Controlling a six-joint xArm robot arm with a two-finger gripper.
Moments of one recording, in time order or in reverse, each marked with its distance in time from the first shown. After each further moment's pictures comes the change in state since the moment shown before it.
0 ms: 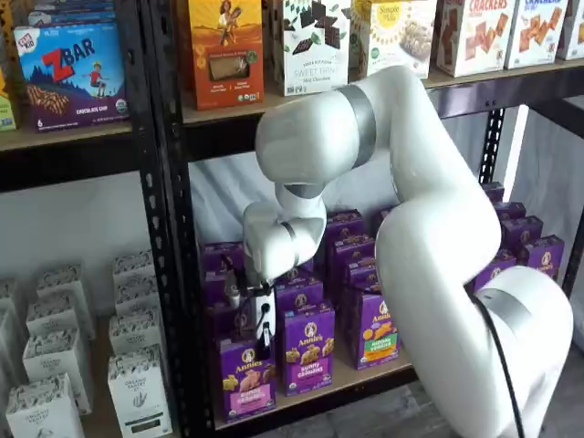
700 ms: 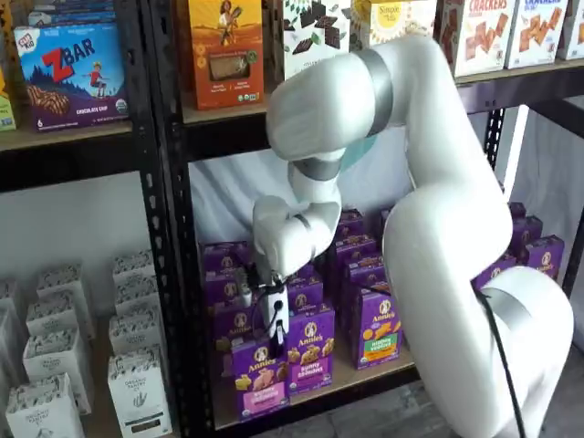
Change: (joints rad) arm -0.021 -0.168 0.237 -0.100 -0.072 0.071
